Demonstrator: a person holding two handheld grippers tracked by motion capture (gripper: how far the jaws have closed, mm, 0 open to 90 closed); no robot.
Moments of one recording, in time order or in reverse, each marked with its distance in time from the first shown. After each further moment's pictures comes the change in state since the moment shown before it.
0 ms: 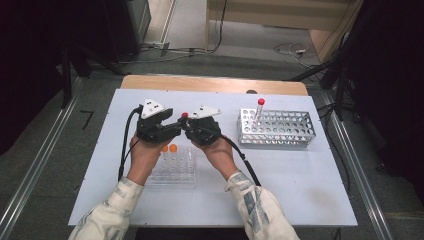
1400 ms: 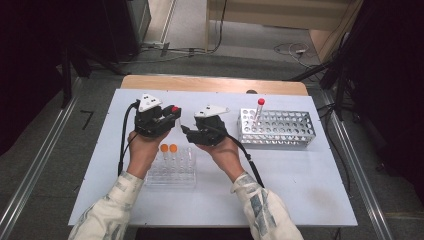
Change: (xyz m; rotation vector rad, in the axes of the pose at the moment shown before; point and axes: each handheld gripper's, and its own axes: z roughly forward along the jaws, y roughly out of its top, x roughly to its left) left arm 0.017 0.007 -0.001 -0.009 0.035 -0.036; right arm -0.010 -0.001 -0.016 0.006 0.025 0.035
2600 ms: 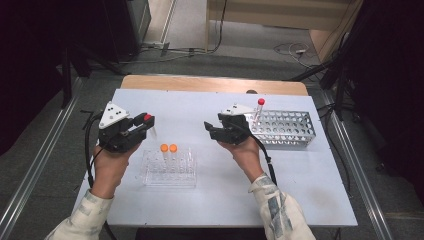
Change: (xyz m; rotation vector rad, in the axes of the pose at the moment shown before) left arm 0.016 -0.014 -0.078 -0.021 0.036 0.044; right arm -0.045 -0.021 -0.030 -0.017 -0.075 0.073
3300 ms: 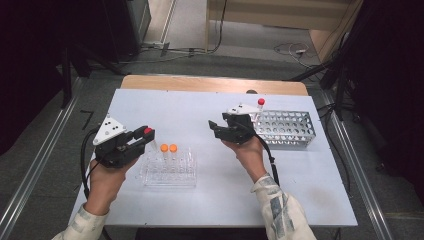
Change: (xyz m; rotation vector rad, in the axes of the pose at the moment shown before) left arm -0.011 -0.019 -0.018 0.014 -0.063 0.002; right arm -0.010 -0.004 -0.004 -0.008 -0.013 0.033
